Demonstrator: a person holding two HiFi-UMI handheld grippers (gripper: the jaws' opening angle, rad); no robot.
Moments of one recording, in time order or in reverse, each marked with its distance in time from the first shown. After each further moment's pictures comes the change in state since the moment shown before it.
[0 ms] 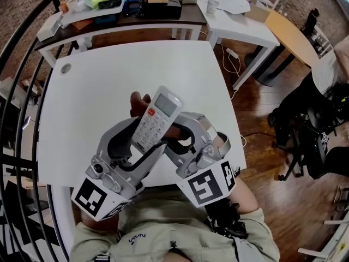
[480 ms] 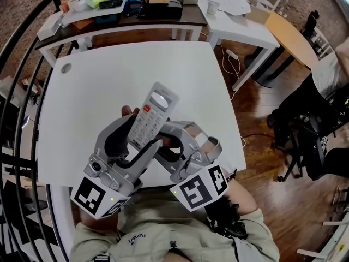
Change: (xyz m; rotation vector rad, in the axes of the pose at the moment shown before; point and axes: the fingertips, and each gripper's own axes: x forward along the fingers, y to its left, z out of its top) left arm -0.005 0.014 0.000 0.007 -0.006 0.049; right arm 0.012 0.036 0.001 -0.026 0.015 0.107
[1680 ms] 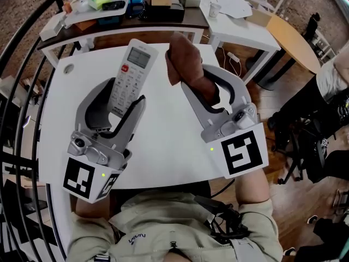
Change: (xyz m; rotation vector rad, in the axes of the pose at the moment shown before) left arm 0.020 0.059 0.046 0.232 -0.027 0.167; right arm -0.044 -0.157 0.005 0.092 -0.044 -0.354
